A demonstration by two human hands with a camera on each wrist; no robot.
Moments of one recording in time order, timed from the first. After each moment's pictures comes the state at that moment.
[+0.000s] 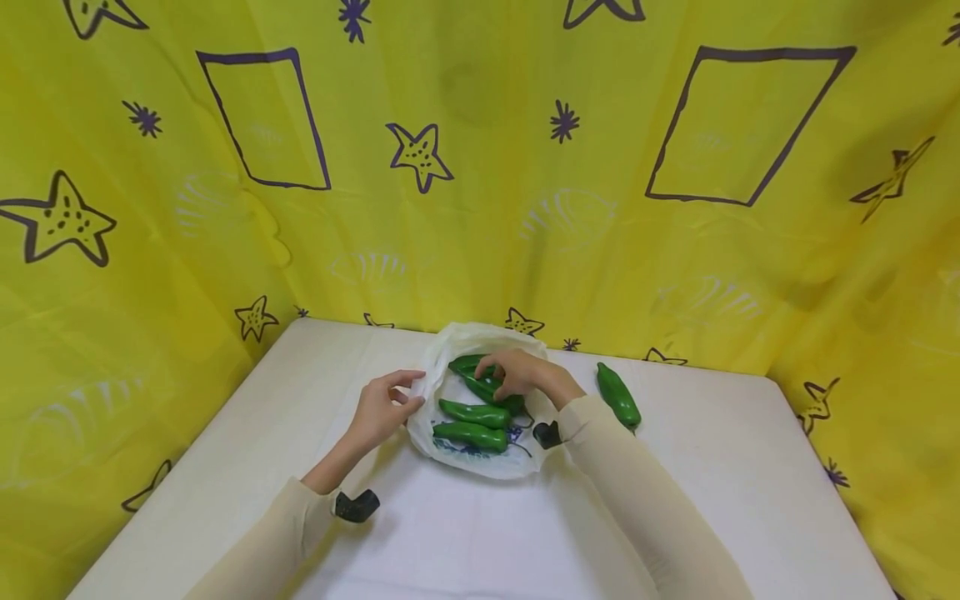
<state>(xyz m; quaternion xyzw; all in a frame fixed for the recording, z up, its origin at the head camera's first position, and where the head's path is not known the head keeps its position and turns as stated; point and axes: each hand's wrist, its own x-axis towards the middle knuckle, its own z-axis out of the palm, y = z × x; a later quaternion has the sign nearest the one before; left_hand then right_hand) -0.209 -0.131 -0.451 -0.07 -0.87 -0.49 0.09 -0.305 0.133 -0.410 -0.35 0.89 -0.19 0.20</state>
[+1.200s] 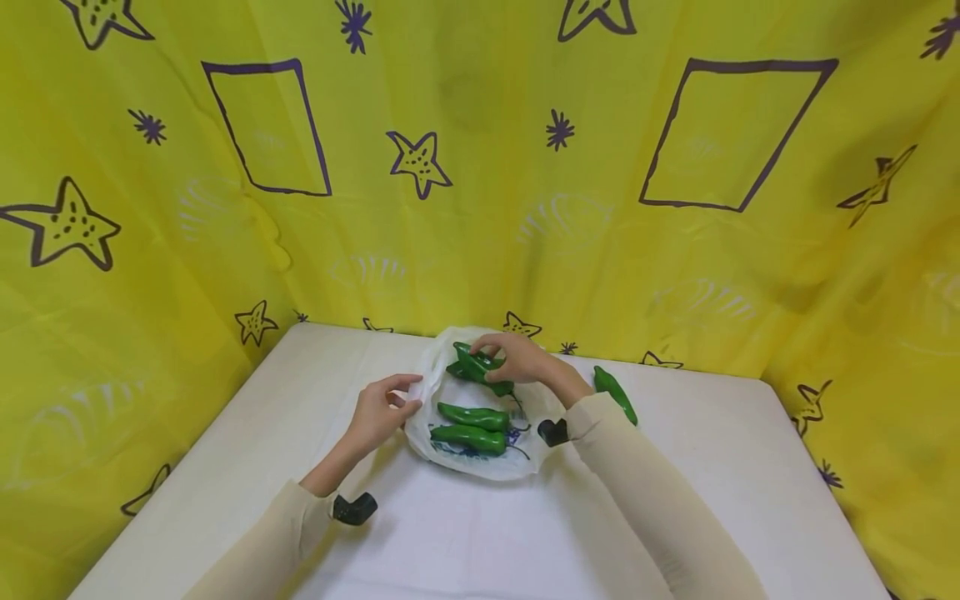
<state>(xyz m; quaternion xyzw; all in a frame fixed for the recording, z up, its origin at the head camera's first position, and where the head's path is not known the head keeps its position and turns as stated) -0.208 -0.133 -0.450 -0.06 -0.87 -0.49 0.09 -0.302 0.138 -0.390 -0.34 0.88 -0.31 0.13</state>
